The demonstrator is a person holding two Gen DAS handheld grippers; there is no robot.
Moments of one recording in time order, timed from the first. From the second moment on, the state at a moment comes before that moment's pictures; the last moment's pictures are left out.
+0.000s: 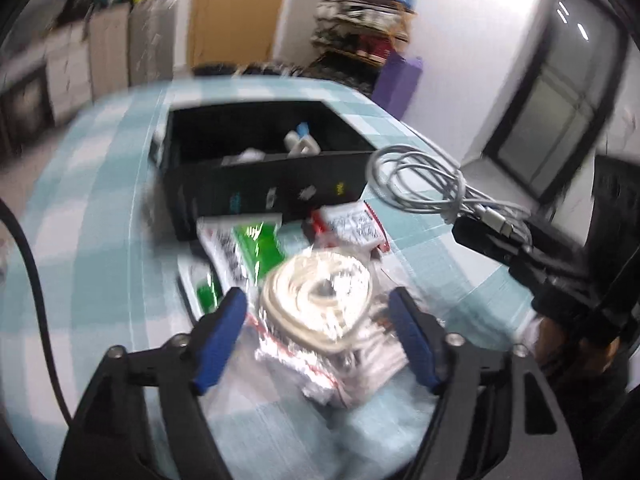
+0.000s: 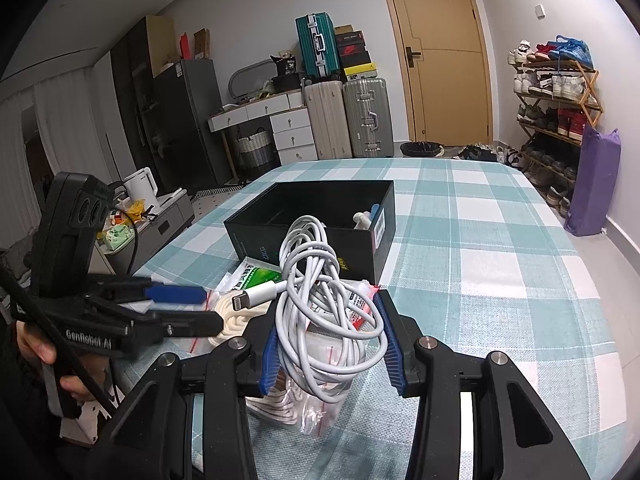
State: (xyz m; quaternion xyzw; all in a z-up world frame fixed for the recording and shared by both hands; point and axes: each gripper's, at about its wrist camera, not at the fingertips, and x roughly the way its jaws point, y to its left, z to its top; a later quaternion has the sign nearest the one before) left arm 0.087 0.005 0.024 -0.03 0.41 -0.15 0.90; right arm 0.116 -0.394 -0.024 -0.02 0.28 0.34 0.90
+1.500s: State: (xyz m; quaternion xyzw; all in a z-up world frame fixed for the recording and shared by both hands) left arm 0.162 0.058 0.071 -0.06 0.36 -0.08 0.93; right arm 0.177 -0.343 0.015 -0.02 0.27 0.34 0.90
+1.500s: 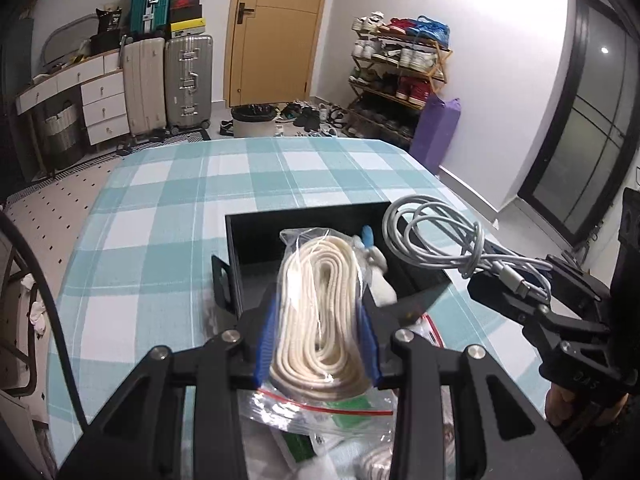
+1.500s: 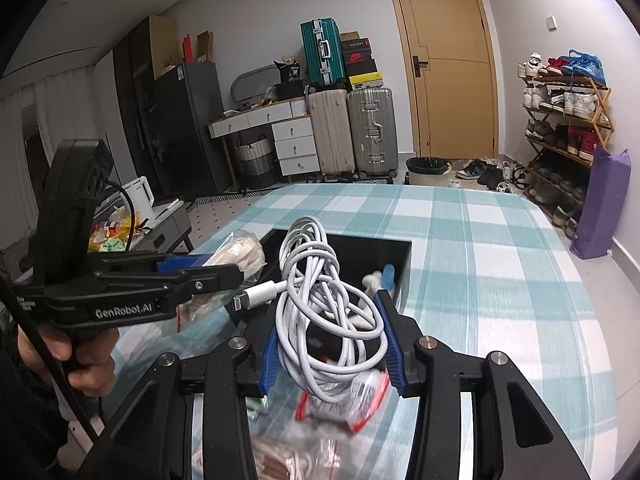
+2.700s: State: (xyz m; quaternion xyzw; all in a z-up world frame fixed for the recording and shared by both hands) left arm 0.240 0.060 0.035 -0.04 0.40 -0.06 0.91; right arm 0.249 -0.286 -0.012 -0.11 0.30 0.32 0.89
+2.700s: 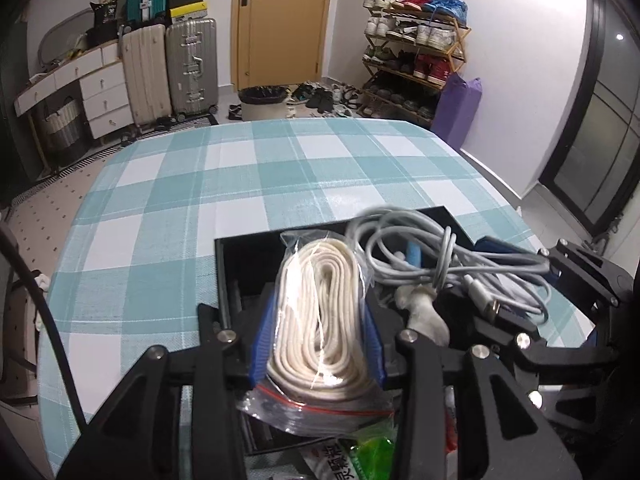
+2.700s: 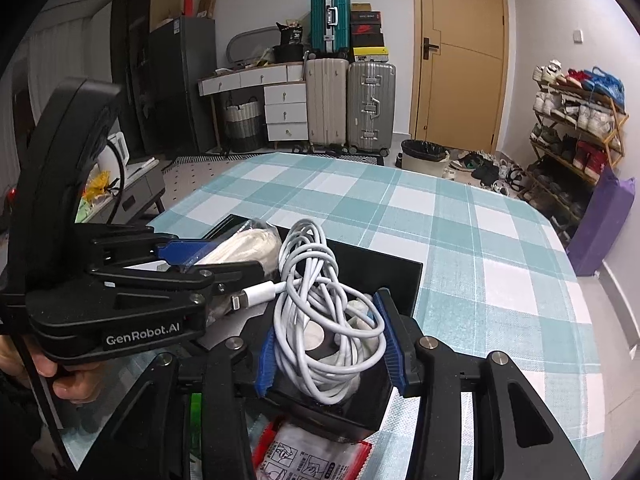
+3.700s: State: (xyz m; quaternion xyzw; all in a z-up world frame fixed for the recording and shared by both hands) left arm 0.141 0.078 0.047 -0.05 0.37 -0.01 0.93; right arm 0.172 -0.349 -0.010 -0.05 0.31 0.31 0.90
